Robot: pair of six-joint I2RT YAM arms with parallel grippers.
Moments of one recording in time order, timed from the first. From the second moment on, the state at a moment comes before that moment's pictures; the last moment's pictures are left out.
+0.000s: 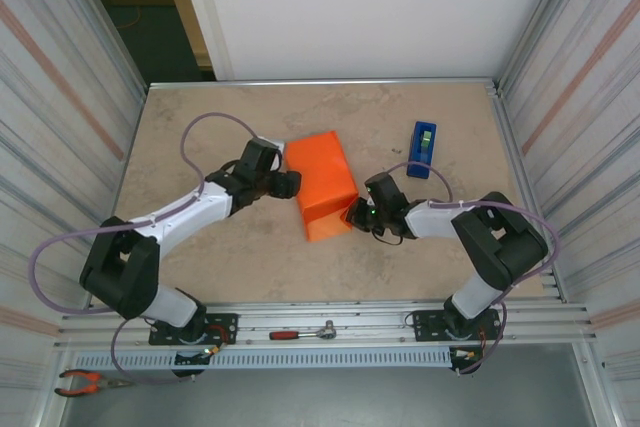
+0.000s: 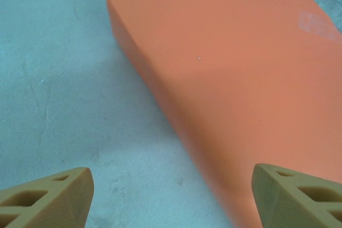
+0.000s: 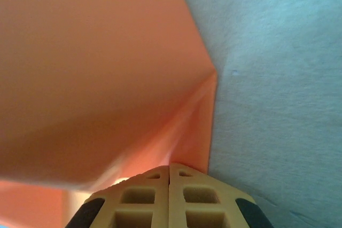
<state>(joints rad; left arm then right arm) -0.55 1.47 0.94 -0.30 -0.08 -0.27 0.61 1.63 0.63 0.11 -0.24 0.96</state>
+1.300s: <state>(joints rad) -0.47 1.74 1.05 -0.25 0.36 -0.37 0.48 1.72 0.90 -0.15 -0.30 0.86</state>
